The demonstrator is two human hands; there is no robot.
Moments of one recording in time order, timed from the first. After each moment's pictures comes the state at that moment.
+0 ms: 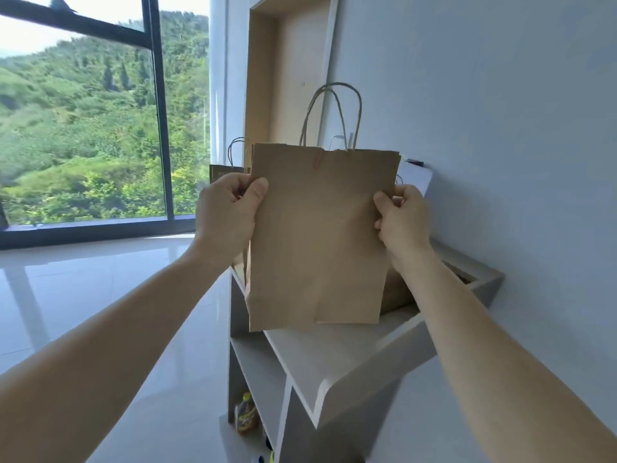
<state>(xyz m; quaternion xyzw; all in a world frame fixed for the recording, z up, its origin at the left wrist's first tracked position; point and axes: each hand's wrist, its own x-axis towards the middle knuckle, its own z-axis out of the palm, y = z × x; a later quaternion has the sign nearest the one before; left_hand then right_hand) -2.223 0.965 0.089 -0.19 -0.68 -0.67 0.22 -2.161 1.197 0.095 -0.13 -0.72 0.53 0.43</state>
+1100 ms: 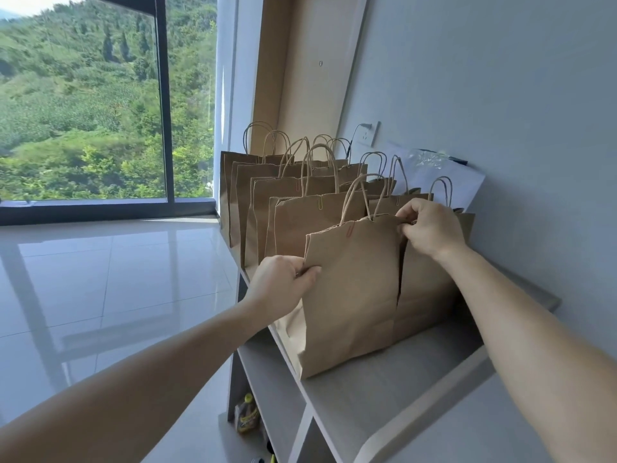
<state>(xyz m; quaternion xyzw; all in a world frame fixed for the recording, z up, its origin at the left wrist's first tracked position) -2.319 0.999 -0.028 -0.30 -0.82 -0.48 0.07 -2.268 1.266 0.073 -0.16 -0.93 0.15 0.29</state>
